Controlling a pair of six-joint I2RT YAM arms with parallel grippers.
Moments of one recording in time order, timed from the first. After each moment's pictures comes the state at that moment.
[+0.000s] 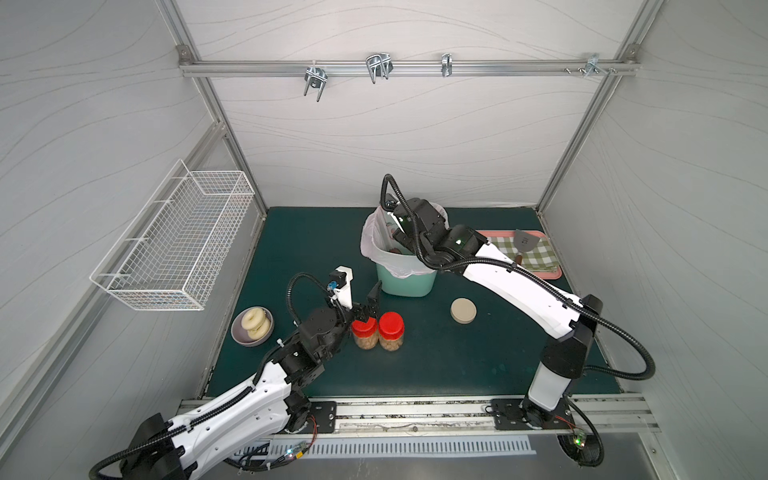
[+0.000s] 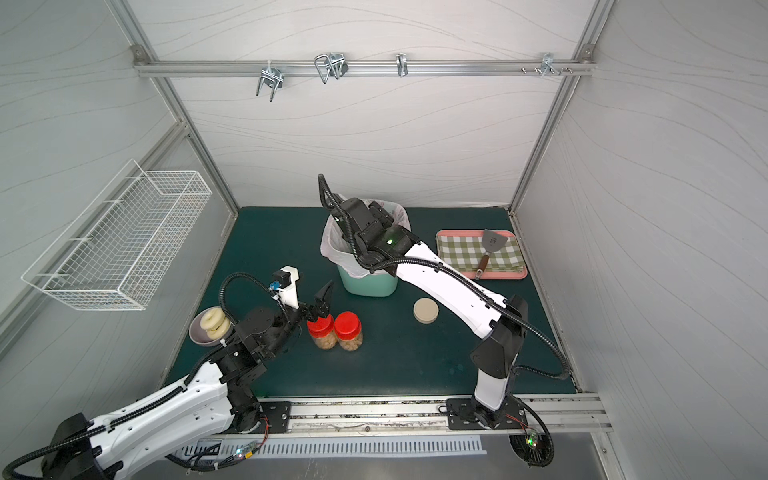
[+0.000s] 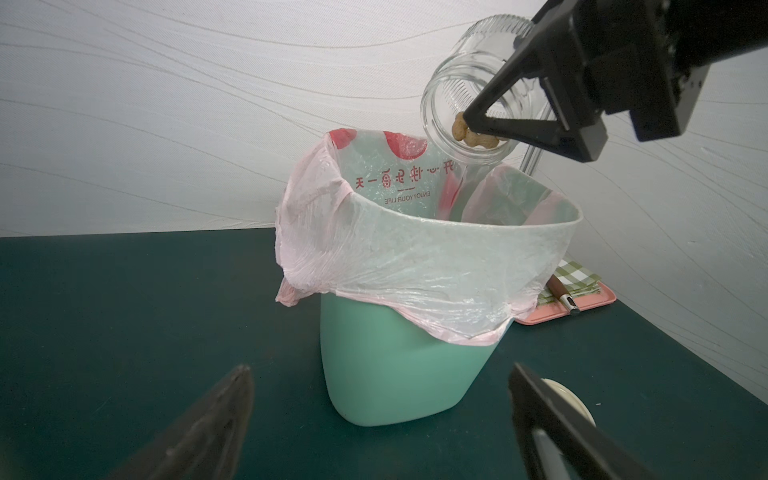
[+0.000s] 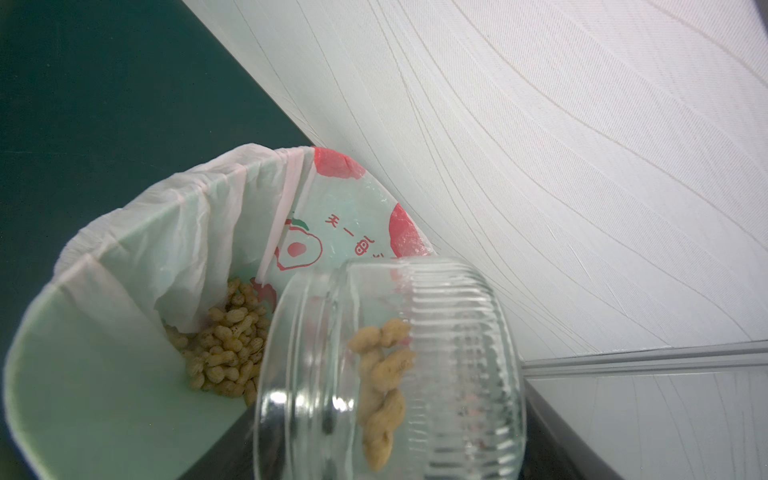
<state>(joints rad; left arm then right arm) -0.78 0.75 0.36 0.33 -0.39 -0.20 0.97 1.76 1.90 -0.72 0.69 -0.35</state>
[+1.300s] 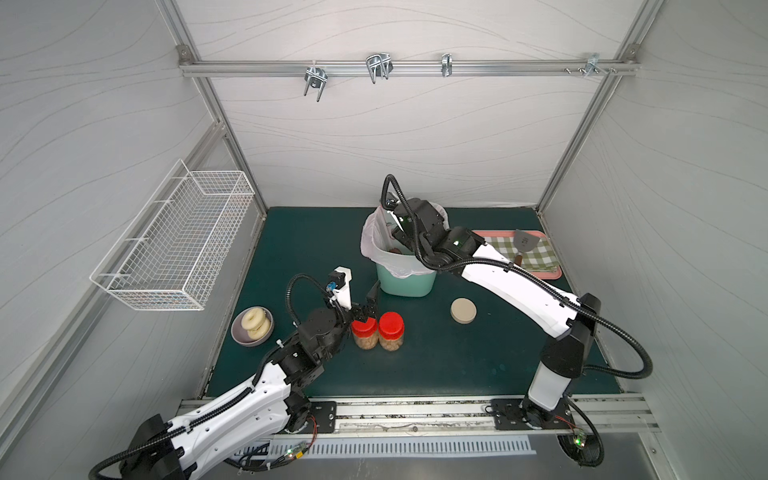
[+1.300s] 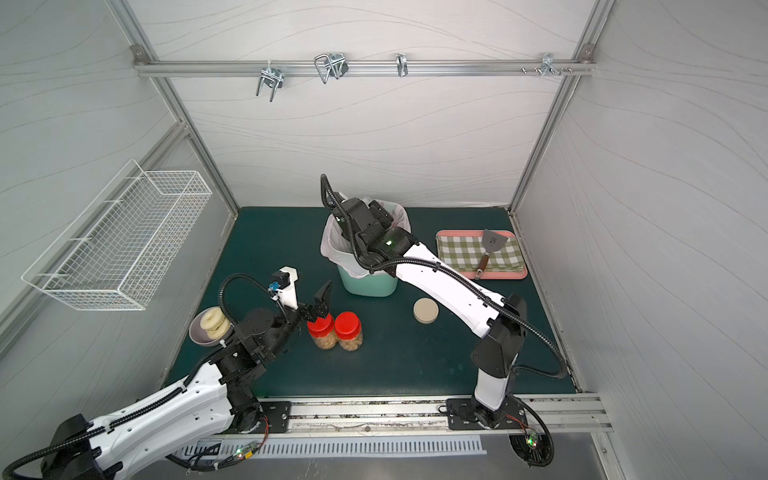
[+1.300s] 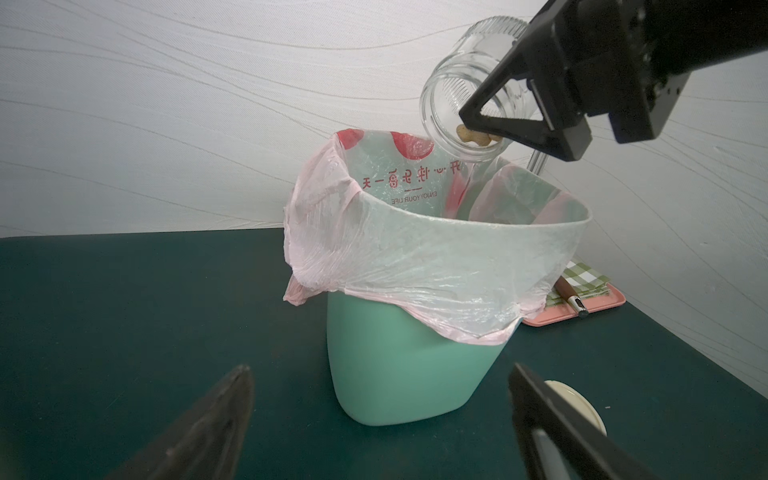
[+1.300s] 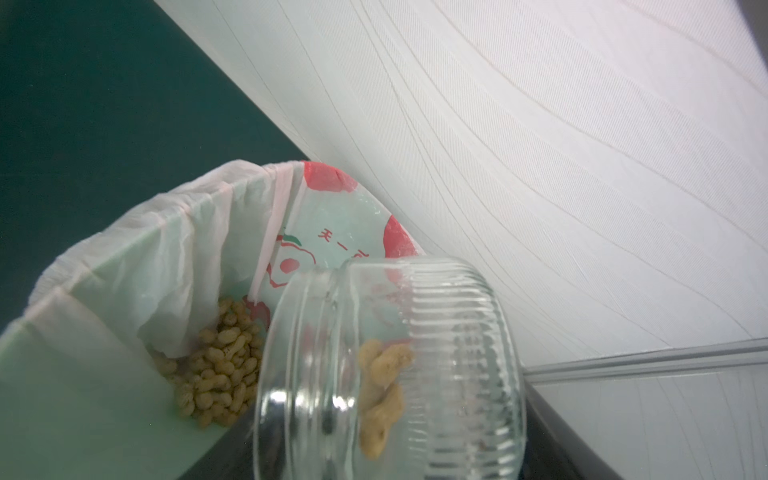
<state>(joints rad) -0.78 0.74 0.36 0.33 -0.41 -0.19 0.94 1.78 1.88 -0.65 0.70 -0.35</state>
